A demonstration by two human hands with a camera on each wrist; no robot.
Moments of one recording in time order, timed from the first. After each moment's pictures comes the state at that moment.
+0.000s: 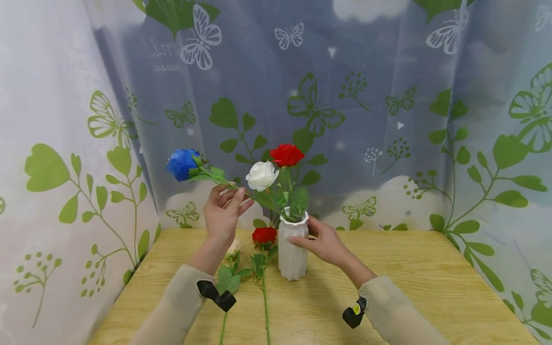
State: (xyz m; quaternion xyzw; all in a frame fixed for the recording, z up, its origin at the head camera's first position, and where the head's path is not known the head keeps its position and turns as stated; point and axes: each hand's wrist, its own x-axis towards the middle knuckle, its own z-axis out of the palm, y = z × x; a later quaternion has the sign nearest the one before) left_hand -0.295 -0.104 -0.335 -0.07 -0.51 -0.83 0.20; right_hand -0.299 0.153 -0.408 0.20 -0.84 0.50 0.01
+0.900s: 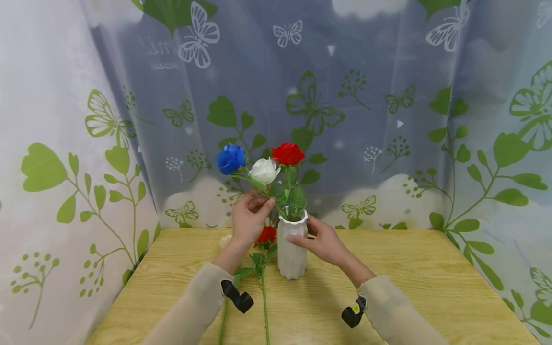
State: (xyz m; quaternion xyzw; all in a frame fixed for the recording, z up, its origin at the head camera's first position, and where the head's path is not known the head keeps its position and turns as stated) left_hand -0.304 -0.062 -0.358 -0.12 -0.71 -0.66 0.21; right_hand -0.299 0.153 -0.409 0.21 -0.84 0.50 0.01
